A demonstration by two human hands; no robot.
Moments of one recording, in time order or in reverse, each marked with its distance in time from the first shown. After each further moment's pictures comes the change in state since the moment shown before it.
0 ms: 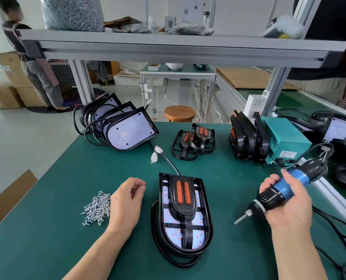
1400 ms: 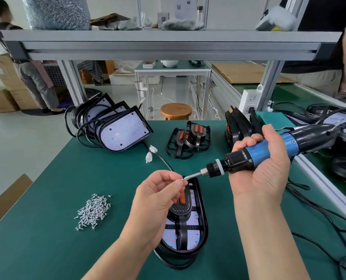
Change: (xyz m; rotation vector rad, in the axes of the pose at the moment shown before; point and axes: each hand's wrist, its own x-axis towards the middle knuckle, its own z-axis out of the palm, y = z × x) left_hand -0.039 0.107 0.006 -0.947 -0.398 -0.274; right_hand -0.052 0.007 0.118 0.261 -0.084 -0.063
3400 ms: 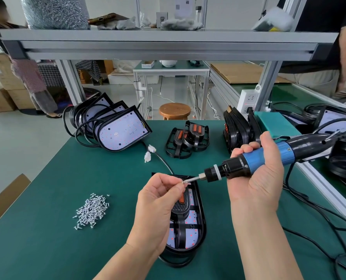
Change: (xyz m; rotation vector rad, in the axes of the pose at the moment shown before) left_hand -0.005 -0.014 0.007 0.037 0.083 0.065; right_hand -0.005 -0.003 -0.001 -0.074 0.160 0.013
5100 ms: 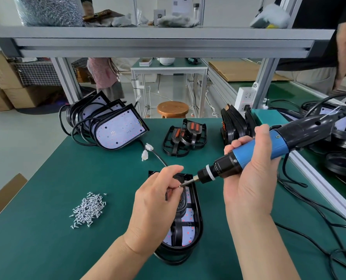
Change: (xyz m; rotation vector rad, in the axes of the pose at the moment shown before) left_hand 0.001 0.004 -0.003 0.979 0.008 0.595; right_hand -0.011 0.016 -0.021 0.010 -0.290 -0.200
